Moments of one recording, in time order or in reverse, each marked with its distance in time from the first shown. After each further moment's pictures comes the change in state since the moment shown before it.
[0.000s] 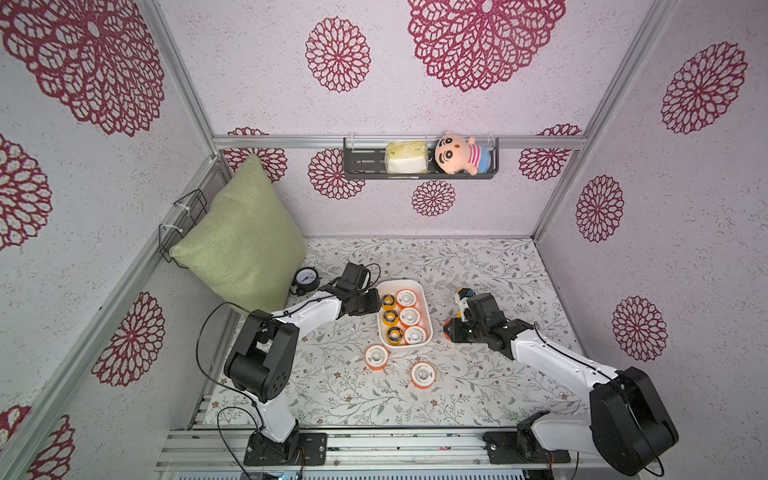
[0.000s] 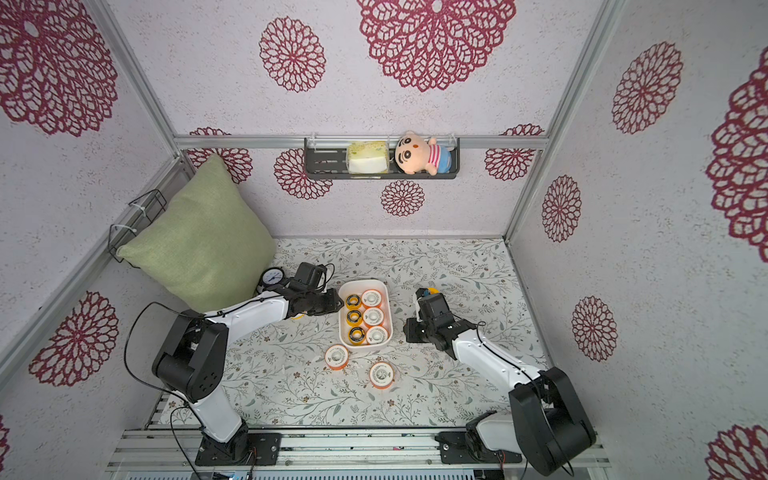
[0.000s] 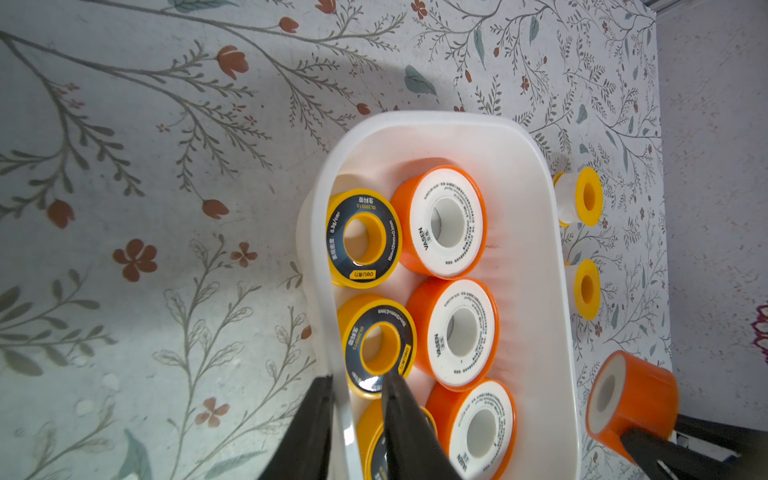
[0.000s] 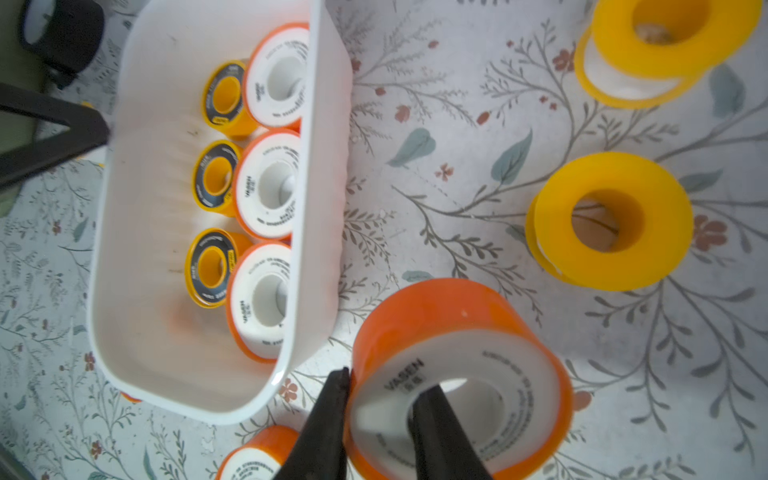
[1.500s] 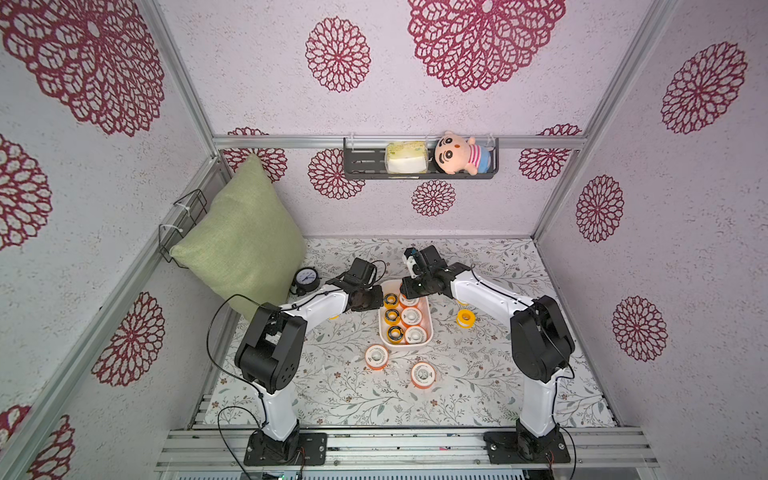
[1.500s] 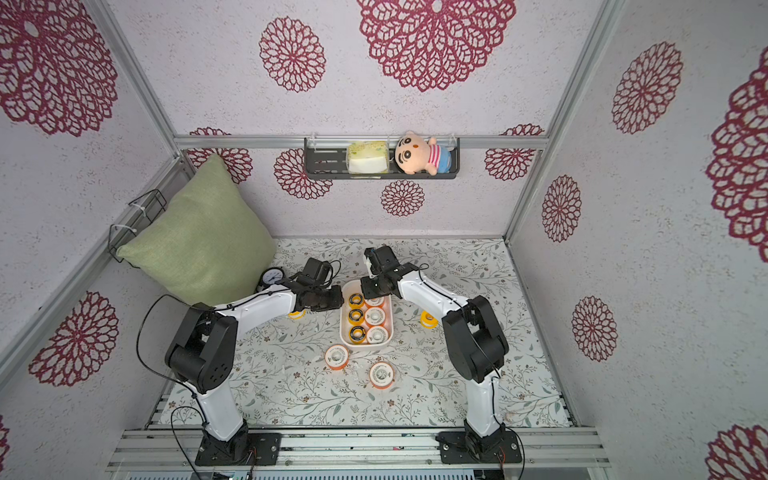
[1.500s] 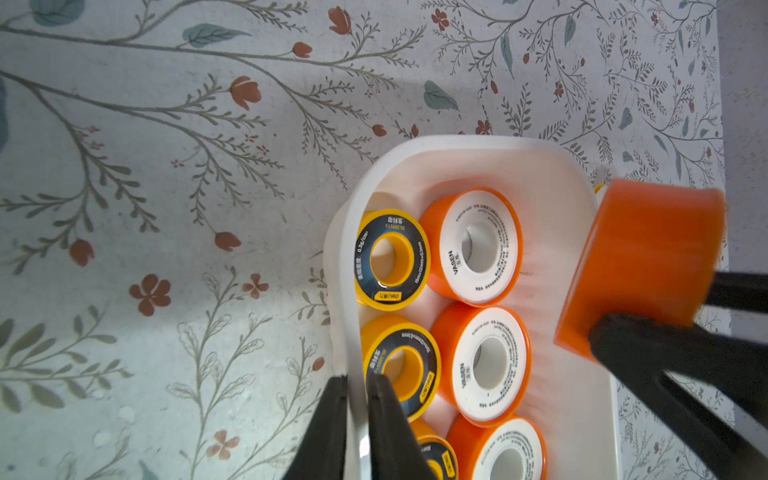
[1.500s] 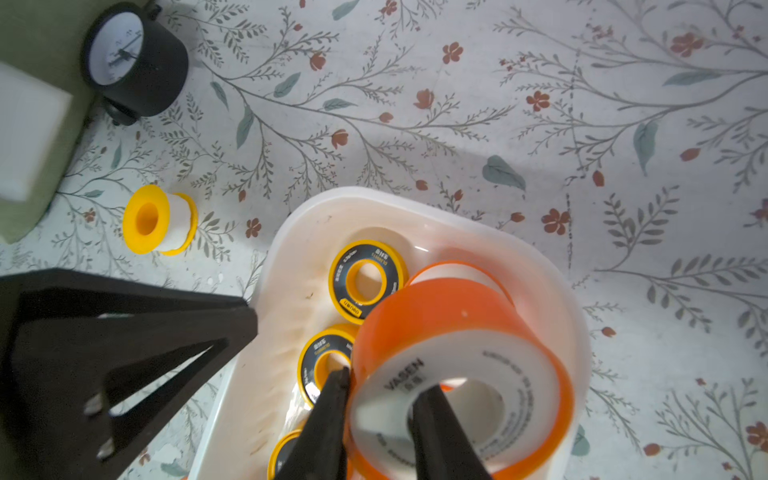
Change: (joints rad) left arm -0.019 0.078 0.108 -0.074 -0.082 0.025; right arm 0.127 0.655 0.825 -0.211 0.038 -0.155
